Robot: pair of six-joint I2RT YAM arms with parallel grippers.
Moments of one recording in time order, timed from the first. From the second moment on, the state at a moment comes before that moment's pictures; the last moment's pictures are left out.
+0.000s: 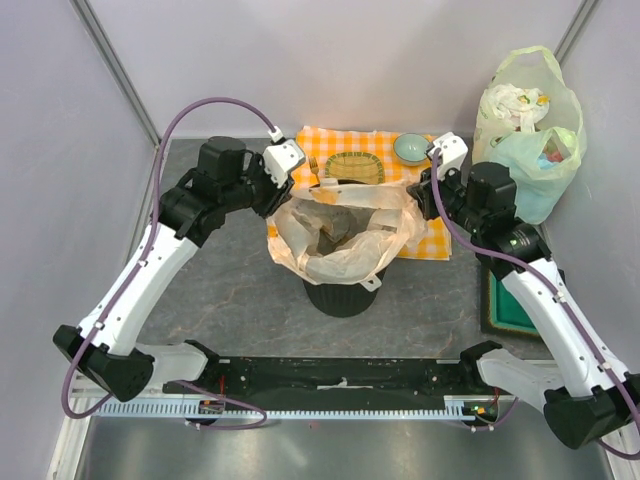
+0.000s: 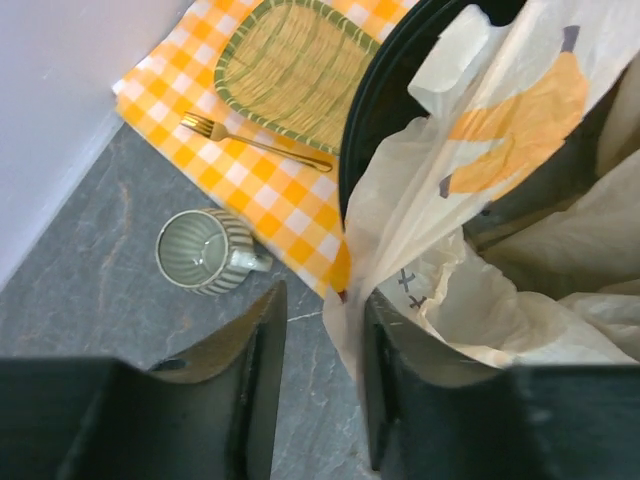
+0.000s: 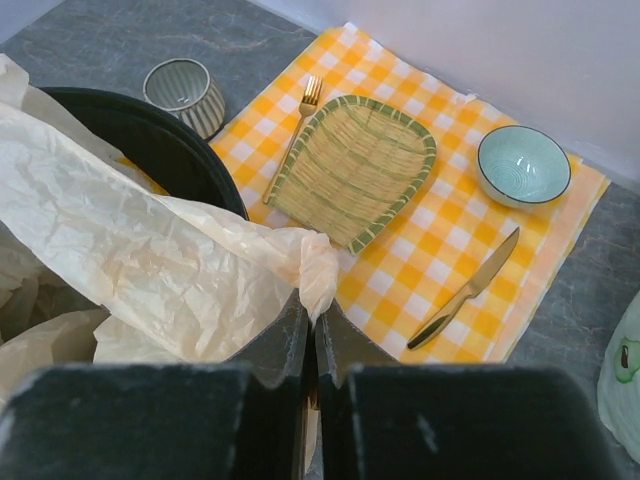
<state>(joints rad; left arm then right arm) -0.53 1.26 1.47 -0.72 0.18 0.42 0.36 1.03 1.15 -0.39 -0.18 -0.08</state>
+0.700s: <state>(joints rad) -0.39 1.45 1.49 -0.72 0.46 0.23 0.36 1.26 1.14 -0.31 -0.14 0.02</state>
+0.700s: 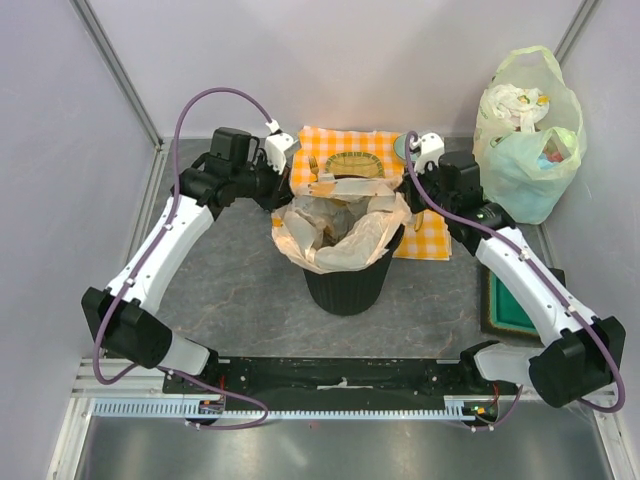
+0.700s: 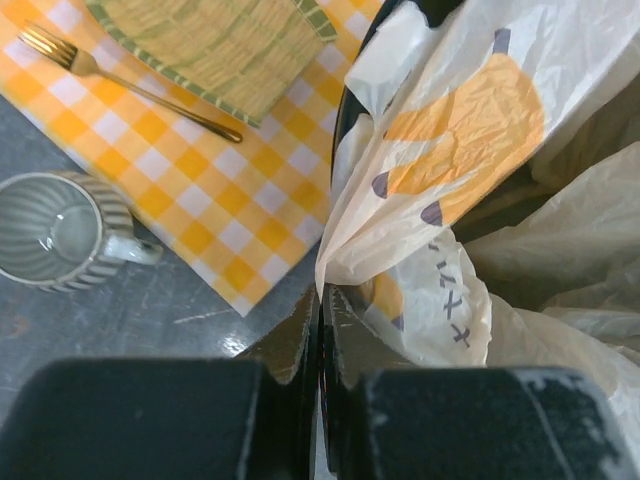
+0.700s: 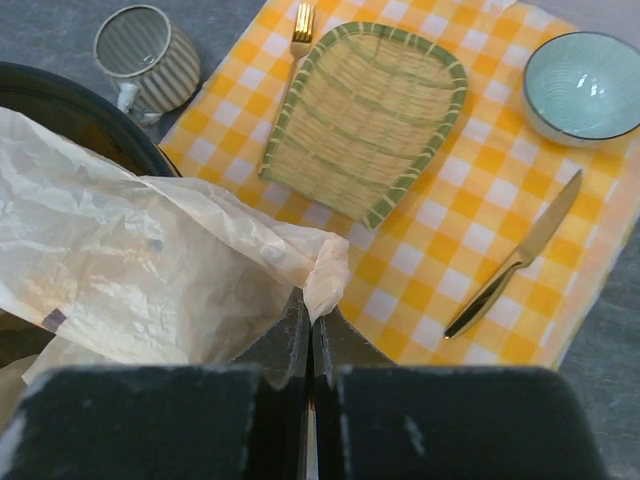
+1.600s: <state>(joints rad) -0.37 1.40 1.24 -0.51 0.64 0.01 0.36 1.14 0.93 -0.17 -0.22 0.11</state>
